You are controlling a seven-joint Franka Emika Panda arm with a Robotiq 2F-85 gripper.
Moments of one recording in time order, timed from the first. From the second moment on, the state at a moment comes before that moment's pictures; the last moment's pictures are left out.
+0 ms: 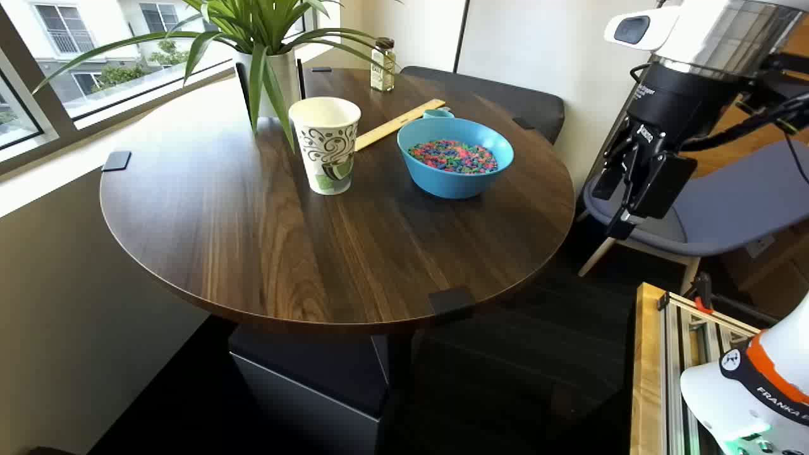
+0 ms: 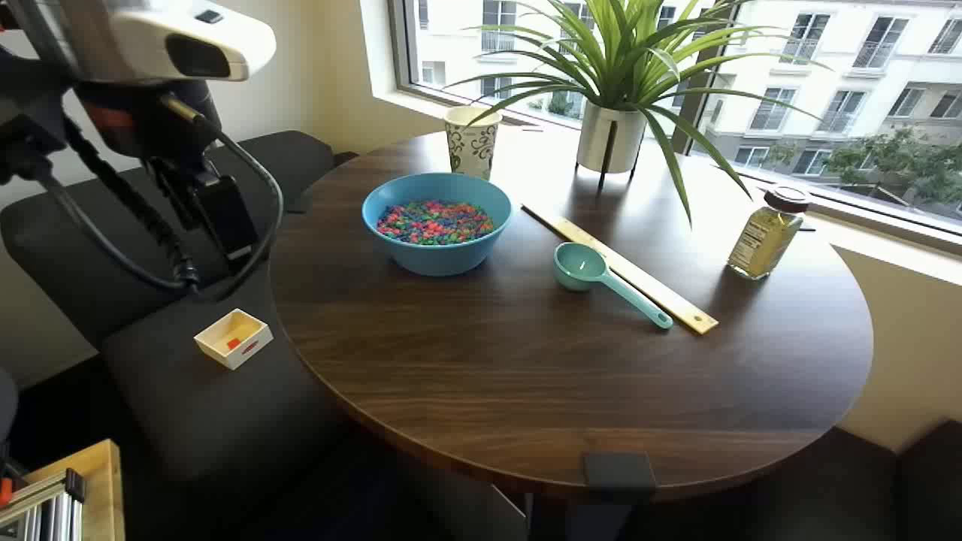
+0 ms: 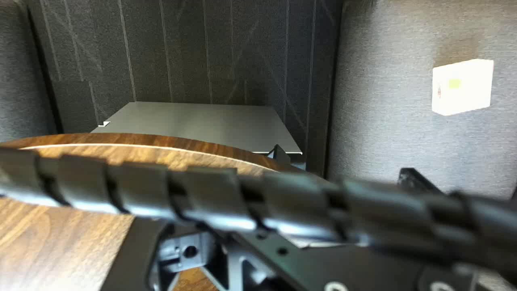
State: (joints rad) arm 0.17 -0.64 0.07 -2.48 0.13 1.88 -0.06
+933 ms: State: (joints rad) arm 0.15 -0.58 0.10 -2.34 0.13 1.97 0.04
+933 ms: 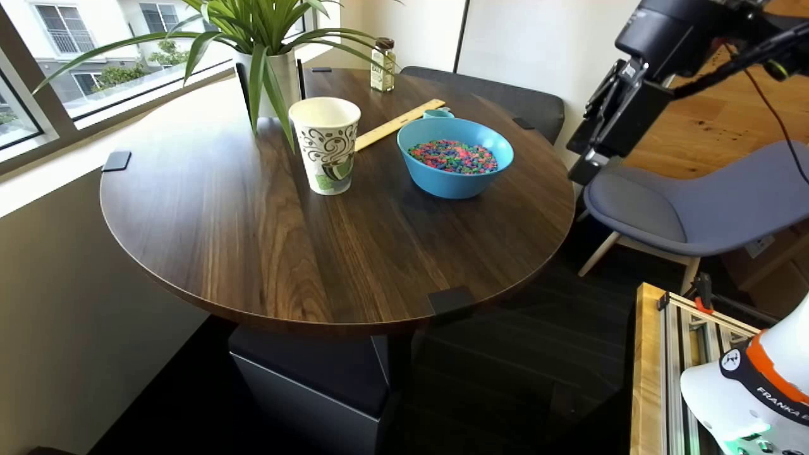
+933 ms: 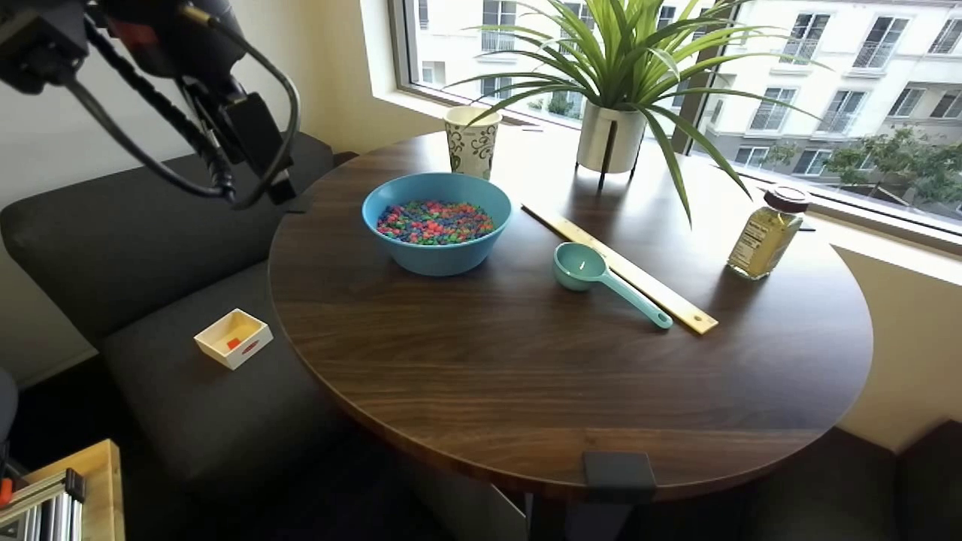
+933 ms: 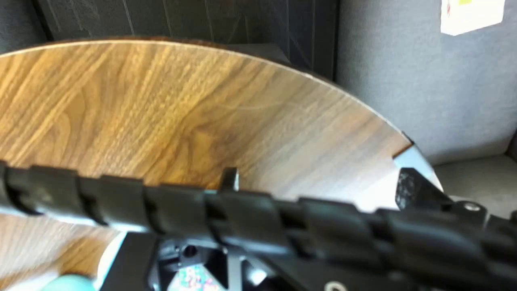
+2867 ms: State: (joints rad) arm 0.16 0.19 0.14 -1.57 -0.17 2.02 1.09
